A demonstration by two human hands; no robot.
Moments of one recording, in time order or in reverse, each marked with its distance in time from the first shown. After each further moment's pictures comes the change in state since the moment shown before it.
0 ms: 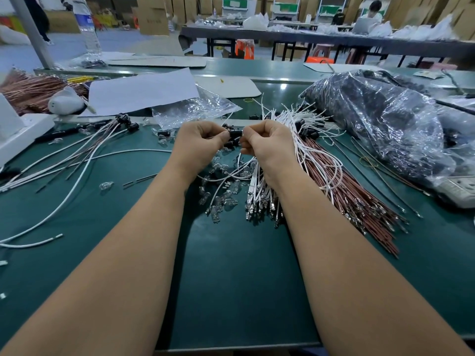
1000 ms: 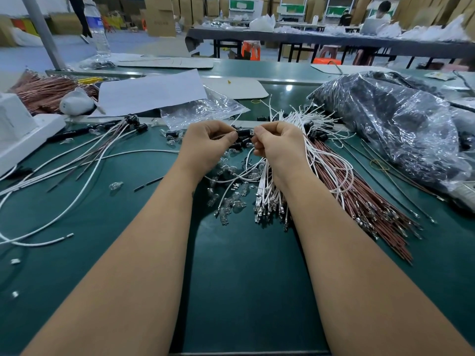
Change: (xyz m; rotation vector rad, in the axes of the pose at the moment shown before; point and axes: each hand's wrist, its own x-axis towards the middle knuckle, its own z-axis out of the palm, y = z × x) left_hand -0.002 0.004 -0.003 -0.007 -0.002 -0.009; right_hand 0.003 0.000 0.001 -0.003 0.048 0.020
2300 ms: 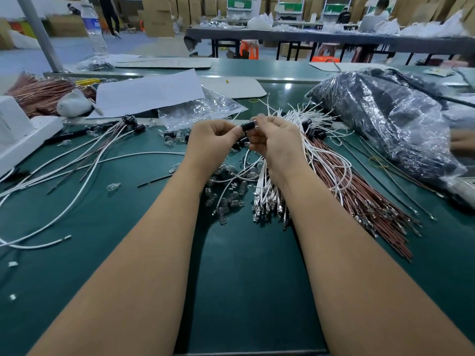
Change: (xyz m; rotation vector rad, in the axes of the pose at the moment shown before) left_hand 0.001 0.007 0.012 -0.017 0.032 -0.010; right_hand 0.004 -0.002 0.002 0.237 -0.056 0.058
